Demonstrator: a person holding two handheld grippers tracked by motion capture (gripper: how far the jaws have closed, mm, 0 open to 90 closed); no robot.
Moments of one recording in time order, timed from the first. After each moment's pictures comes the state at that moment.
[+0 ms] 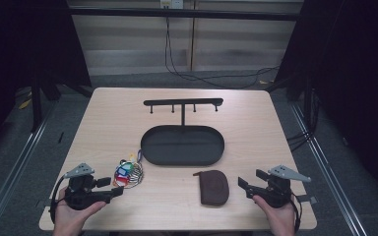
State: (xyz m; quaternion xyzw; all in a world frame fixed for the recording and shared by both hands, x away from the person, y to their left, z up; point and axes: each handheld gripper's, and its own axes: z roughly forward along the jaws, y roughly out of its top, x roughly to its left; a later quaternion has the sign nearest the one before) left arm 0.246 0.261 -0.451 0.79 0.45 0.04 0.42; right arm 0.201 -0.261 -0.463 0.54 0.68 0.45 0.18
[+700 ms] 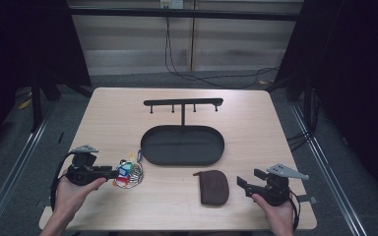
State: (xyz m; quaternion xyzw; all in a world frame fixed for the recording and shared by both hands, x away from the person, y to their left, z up) left arm 0.304 0.262 -0.439 0.81 0.48 0.03 0.34; right arm 0.207 -0.259 -0.464 0.54 0.69 0.45 0.18
